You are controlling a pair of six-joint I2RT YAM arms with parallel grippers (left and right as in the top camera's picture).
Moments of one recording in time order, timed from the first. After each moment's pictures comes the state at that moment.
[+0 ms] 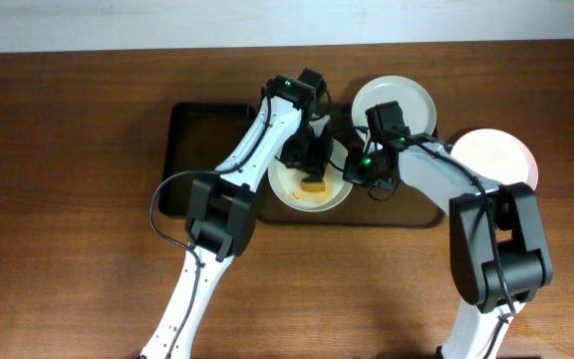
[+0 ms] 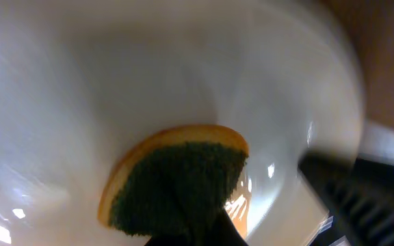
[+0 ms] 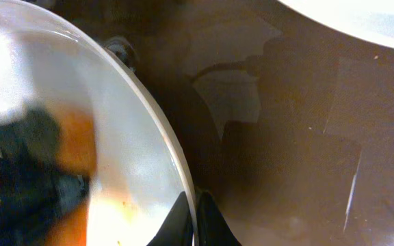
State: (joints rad) left arm -0.49 2.74 2.58 -1.38 0.41 -0.26; right arm 0.21 2.00 1.26 -0.49 -0.23 0.47
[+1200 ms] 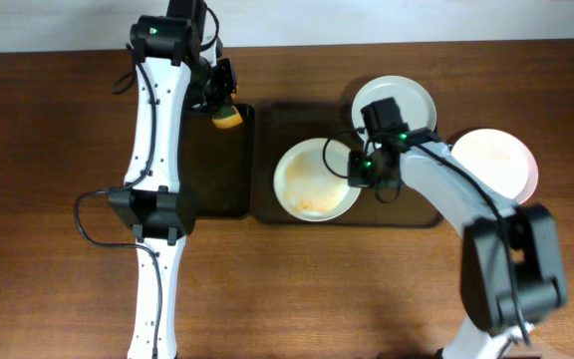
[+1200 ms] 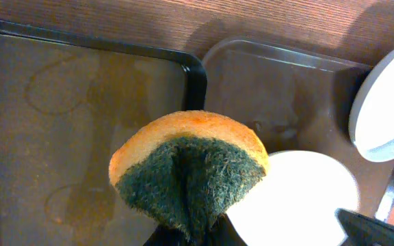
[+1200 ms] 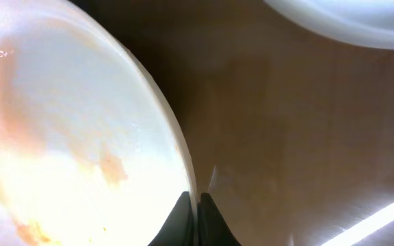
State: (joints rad) left arm -0.15 2.67 3.05 -1.69 0.27 -0.31; right arm 0.26 1.87 1.29 -0.68 -0.07 0.34
